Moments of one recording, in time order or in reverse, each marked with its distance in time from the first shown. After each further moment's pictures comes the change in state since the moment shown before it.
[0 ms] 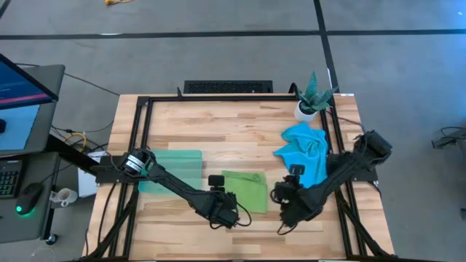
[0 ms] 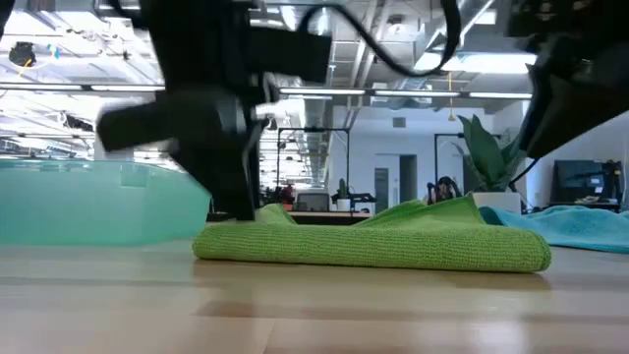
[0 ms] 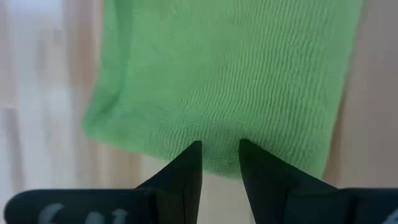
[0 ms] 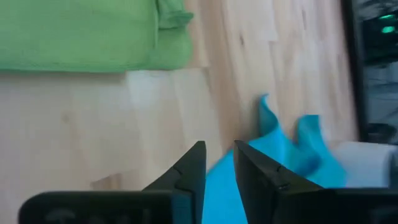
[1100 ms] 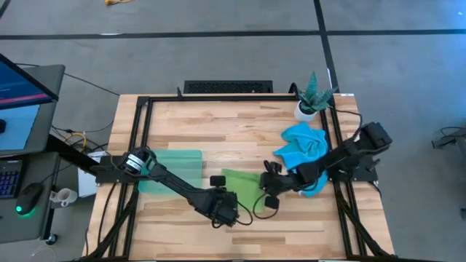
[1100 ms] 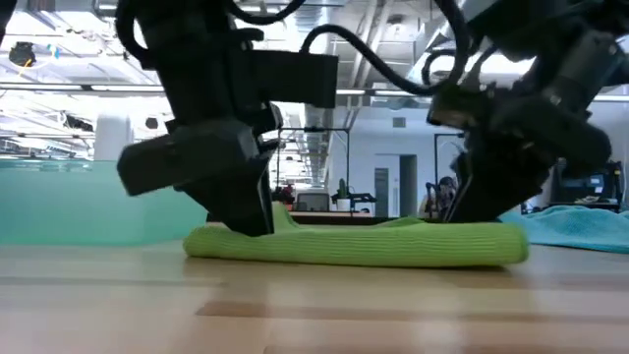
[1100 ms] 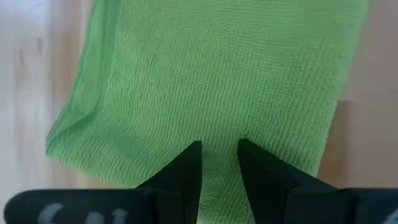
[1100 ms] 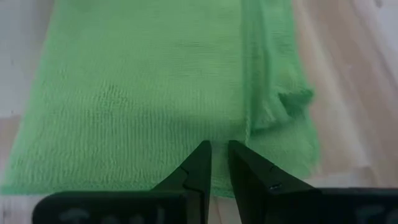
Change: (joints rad) left arm 0.030 -0.002 -0.078 0.161 -0.004 0.008; right arm -0.314 -0.049 -0.449 1.162 -0.387 -0.355
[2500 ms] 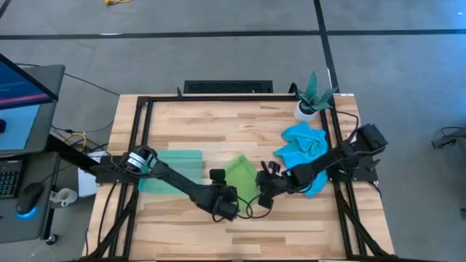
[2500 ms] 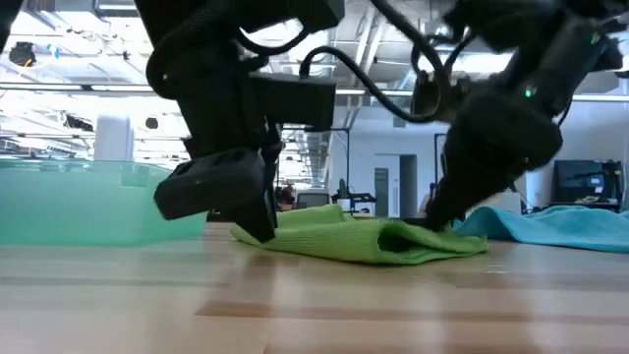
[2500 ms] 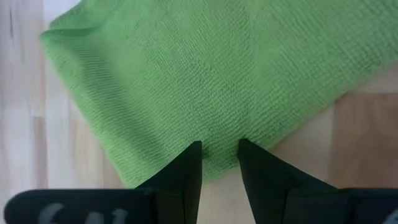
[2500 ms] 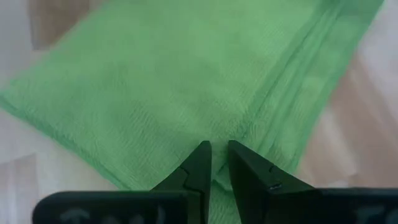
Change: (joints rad) left arm 0.031 -0.001 -0.029 -0.021 -0.103 0.056; right arm 0.007 0.052 0.109 -0.113 0.072 0.114
